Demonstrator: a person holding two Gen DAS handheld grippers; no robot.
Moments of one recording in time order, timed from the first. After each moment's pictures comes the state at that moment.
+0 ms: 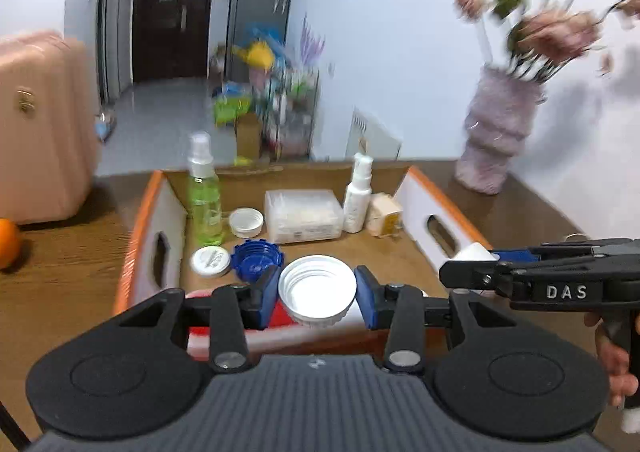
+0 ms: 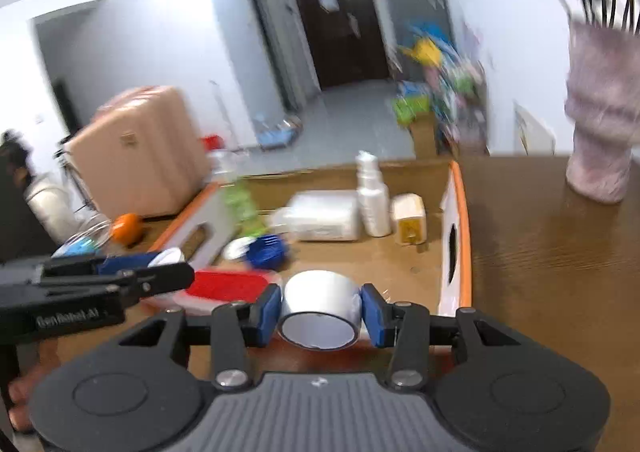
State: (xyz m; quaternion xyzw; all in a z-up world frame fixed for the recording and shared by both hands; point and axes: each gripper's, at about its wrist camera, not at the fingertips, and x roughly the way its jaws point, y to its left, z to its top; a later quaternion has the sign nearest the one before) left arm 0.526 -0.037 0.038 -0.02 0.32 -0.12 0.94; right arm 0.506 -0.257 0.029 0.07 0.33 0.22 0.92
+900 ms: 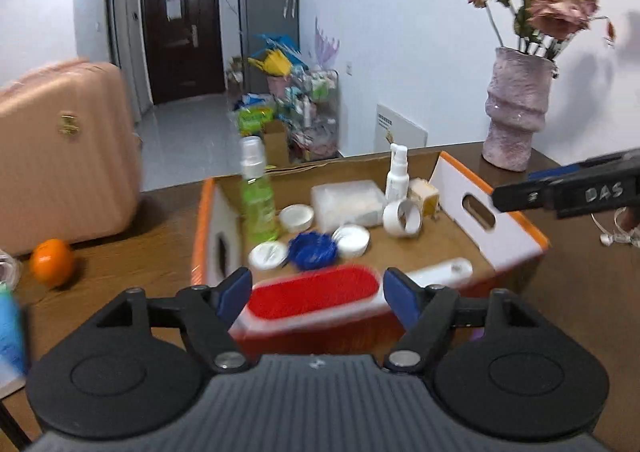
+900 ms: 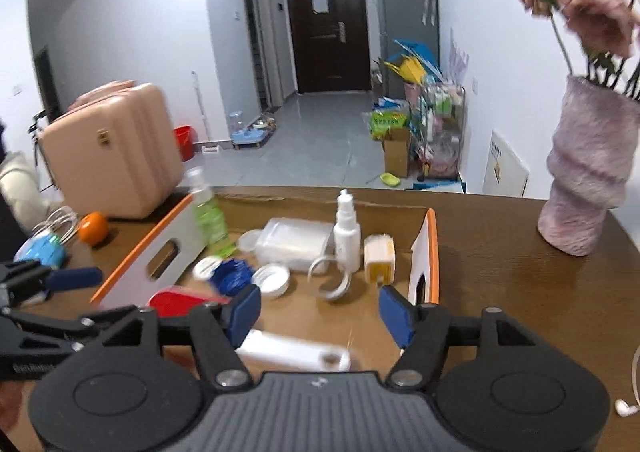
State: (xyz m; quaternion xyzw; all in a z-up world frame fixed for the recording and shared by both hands) left arm 0.457 -0.005 0.048 0.05 0.29 -0.07 0.95; right arm 0.561 -0.241 0.052 0.01 0.33 0.17 0.93
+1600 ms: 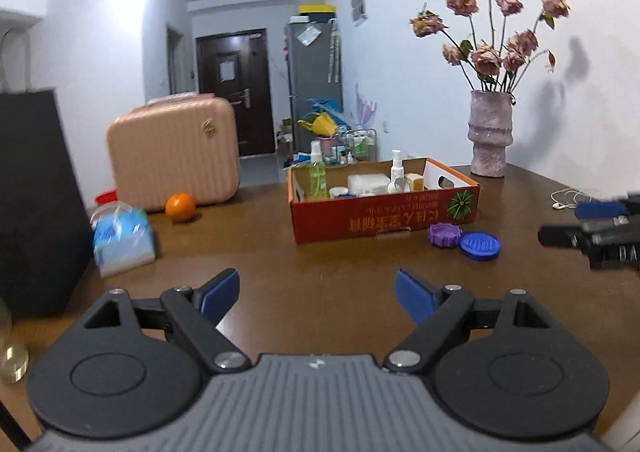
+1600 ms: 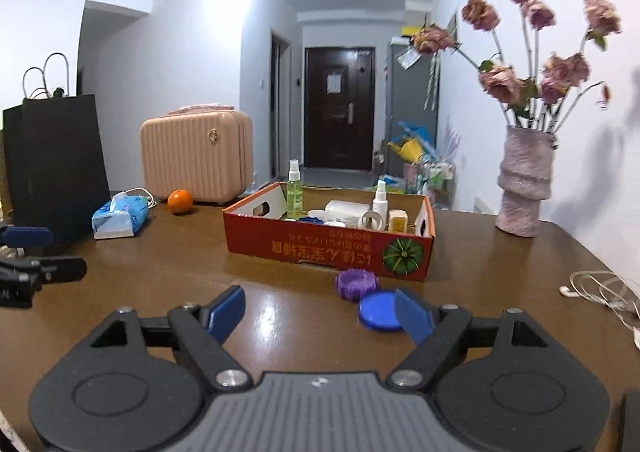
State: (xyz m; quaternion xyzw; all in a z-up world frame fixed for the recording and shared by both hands) left arm 0.154 0.021 0.041 0.03 0.19 -0.01 0.98; right arm 0.235 -0.244 0.034 -0.02 0.20 0.18 0.96
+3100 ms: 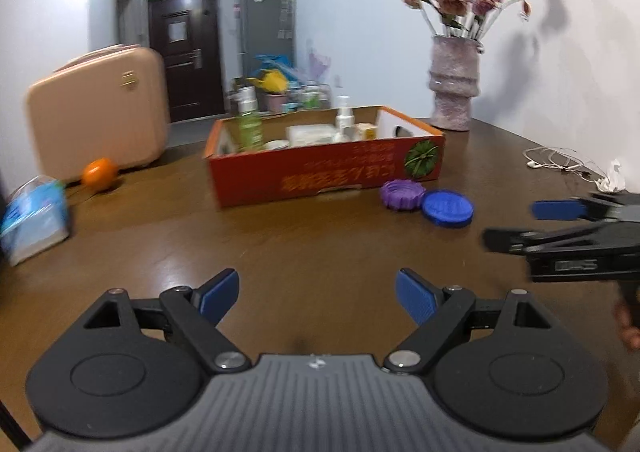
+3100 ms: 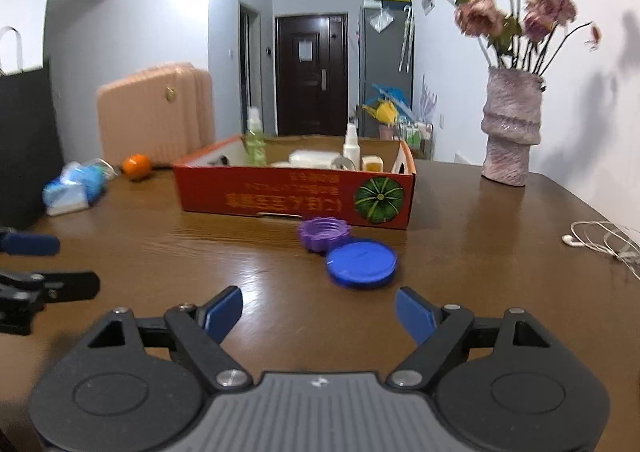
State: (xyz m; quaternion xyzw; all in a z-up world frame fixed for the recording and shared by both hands) left arm 0.254 -0.020 -0.004 0.05 0.26 -0.09 0.96; right arm 0.256 -0.247 -0.026 -0.01 0.24 0.13 0.96
